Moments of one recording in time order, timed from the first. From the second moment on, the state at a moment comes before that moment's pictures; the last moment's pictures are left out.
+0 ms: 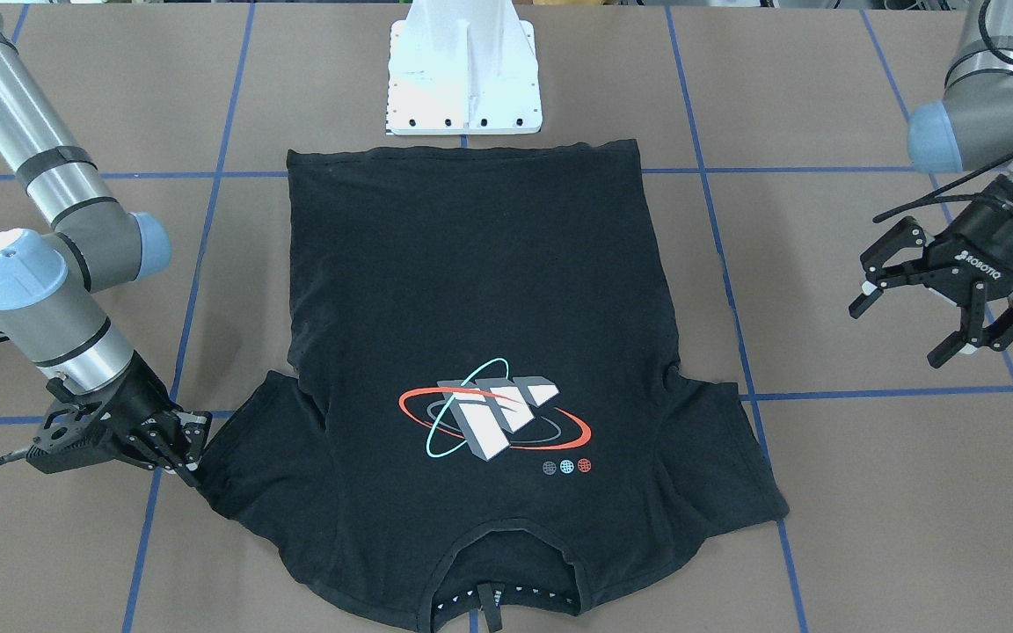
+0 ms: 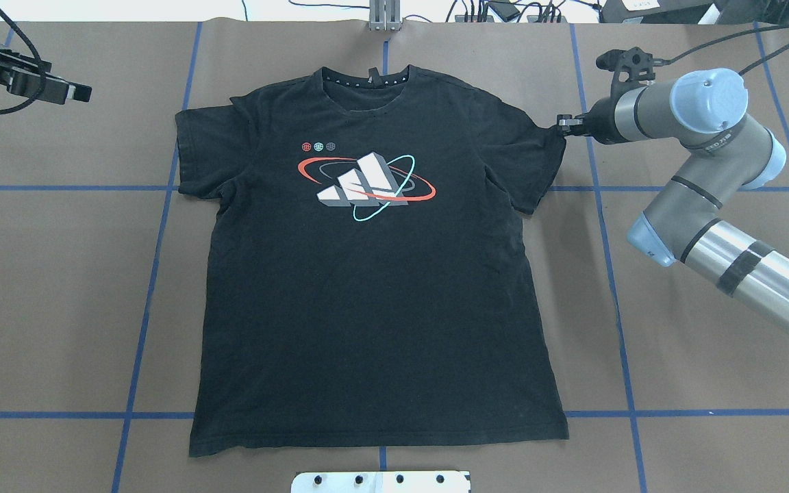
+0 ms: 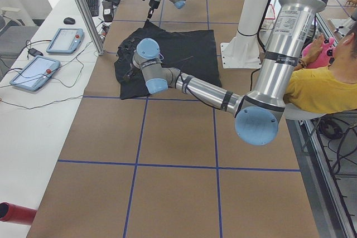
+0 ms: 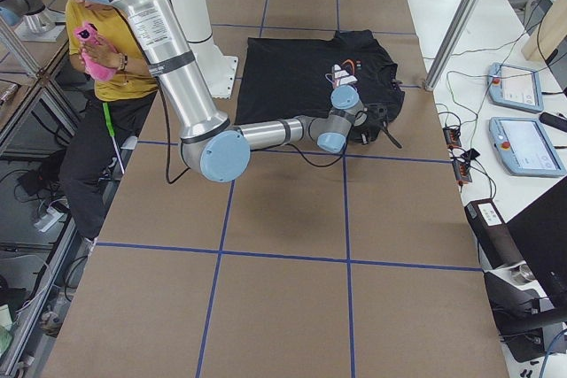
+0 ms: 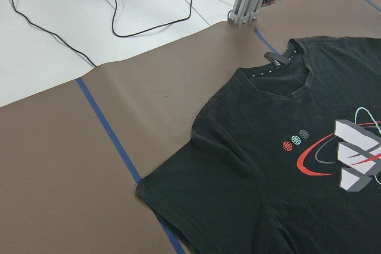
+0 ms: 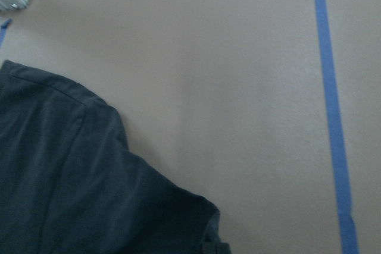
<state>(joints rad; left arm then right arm) -1.18 -1.82 -1.65 -2.43 -2.27 -0.51 0.89 -1.08 1.21 -0.61 1.89 1.05</state>
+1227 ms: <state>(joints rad) -1.18 -1.83 -1.63 -2.44 -2.27 -0.51 0.72 -0.63 0.99 -0.96 1.62 1.29</state>
